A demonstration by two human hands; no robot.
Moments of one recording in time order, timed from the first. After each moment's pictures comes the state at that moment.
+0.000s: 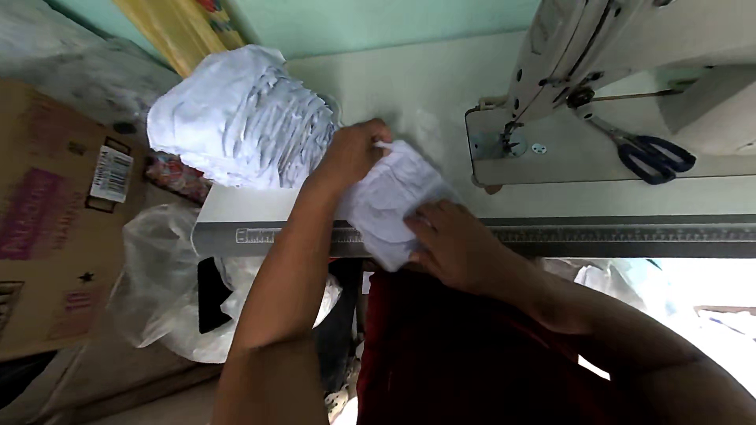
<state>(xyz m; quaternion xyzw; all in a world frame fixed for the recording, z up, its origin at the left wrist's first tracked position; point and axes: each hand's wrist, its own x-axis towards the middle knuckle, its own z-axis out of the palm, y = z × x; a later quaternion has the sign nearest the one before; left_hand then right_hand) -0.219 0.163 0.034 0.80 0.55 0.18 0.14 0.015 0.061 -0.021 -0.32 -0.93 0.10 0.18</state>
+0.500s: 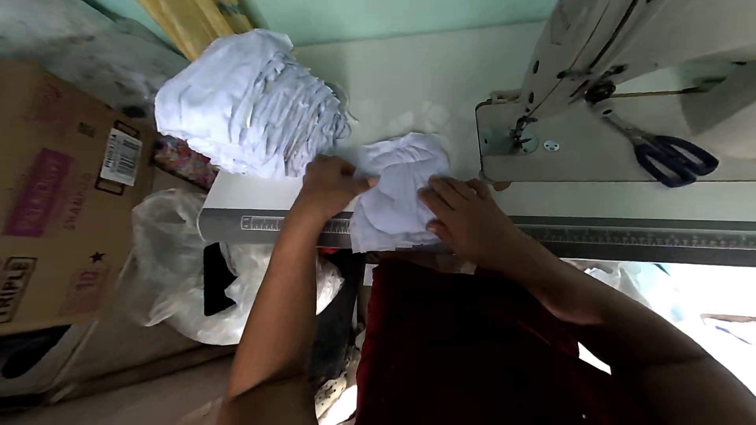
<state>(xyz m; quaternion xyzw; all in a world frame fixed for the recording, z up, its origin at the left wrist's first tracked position) -0.250 0.105 0.012 0.64 0.73 0.14 0.19 0.028 0.087 -0.038 -0.34 -0.92 0.07 0.16</state>
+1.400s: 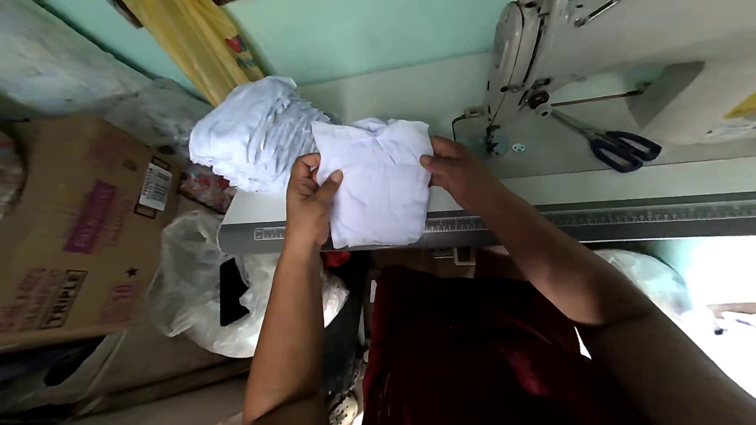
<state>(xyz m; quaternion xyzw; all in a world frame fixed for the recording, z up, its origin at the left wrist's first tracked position) -0.227 0.052 0.019 0.57 0.47 0.60 0.31 0.024 0.122 0.011 -0.29 -0.62 0.60 0.42</state>
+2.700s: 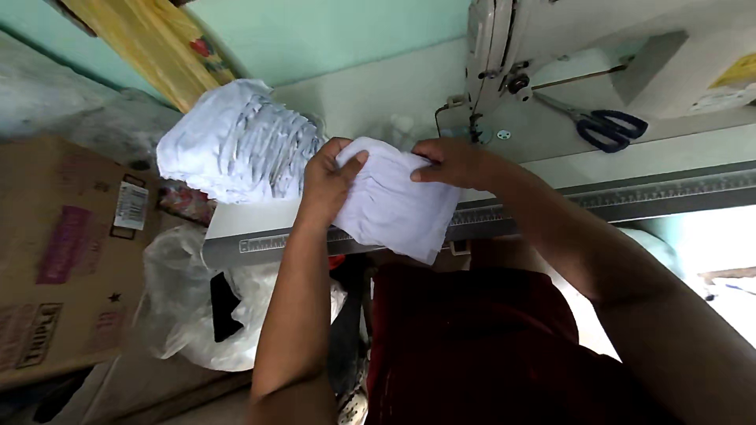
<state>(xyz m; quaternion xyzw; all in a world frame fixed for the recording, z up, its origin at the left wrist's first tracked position) -0.195 0.100 0.028 0.66 0.54 0.44 0.28 0.059 0.152 0.011 -0.32 -0.81 0.44 0.24</state>
